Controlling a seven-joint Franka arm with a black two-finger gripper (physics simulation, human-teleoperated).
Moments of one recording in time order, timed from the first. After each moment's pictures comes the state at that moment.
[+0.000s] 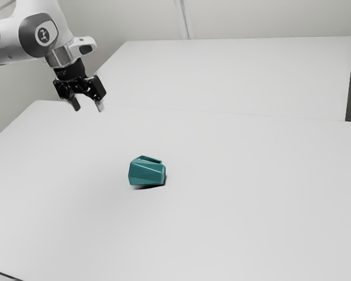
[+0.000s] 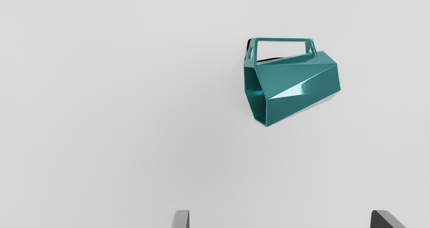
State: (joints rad) arm 0.03 -0.04 0.08 -1.76 -0.07 1.69 0.13
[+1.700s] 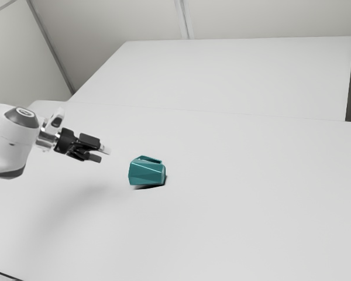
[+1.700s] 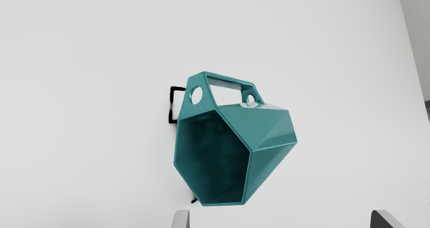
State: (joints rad) arm 0.02 -0.05 0.36 -2.33 -0.98 2.10 0.99
